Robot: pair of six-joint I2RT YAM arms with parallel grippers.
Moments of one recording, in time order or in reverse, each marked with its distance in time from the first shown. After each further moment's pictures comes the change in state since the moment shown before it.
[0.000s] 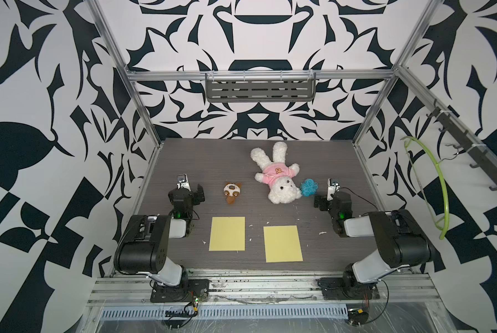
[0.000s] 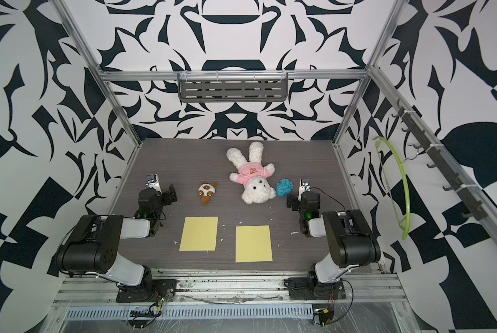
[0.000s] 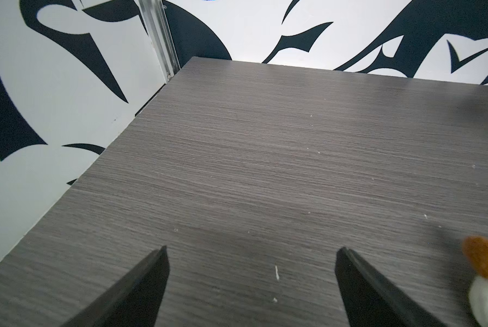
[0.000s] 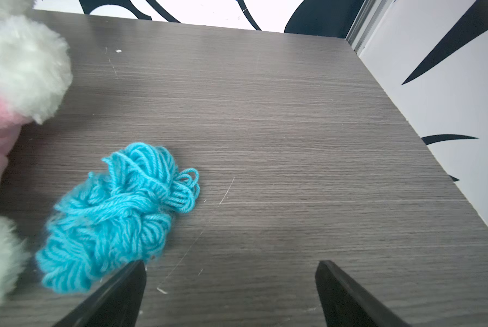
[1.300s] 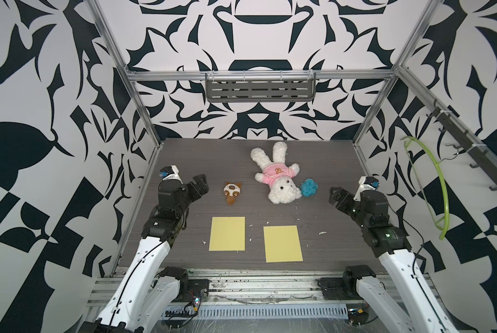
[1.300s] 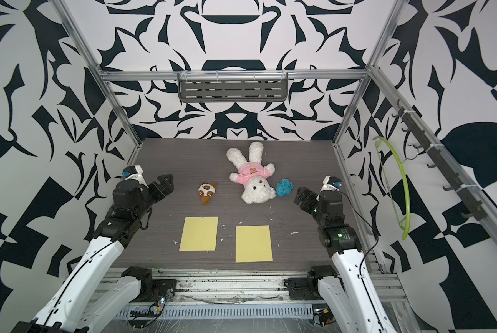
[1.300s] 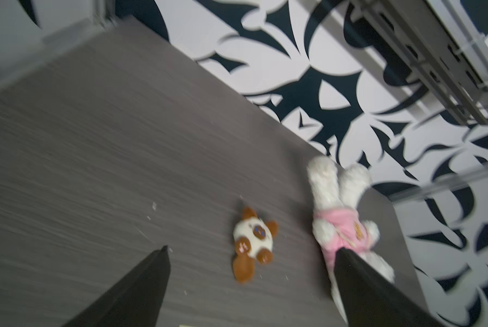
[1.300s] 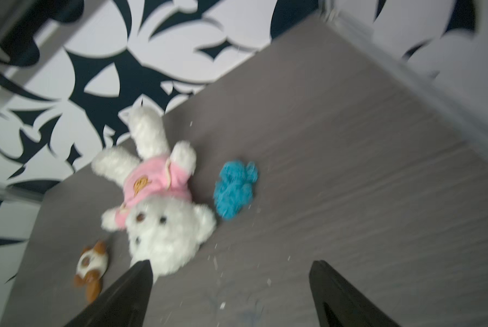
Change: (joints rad) left arm -0.168 -0.712 0.307 -1.080 0.235 -0.579; right arm 0.045 -0.867 0.324 -1.293 -0.183 0.616
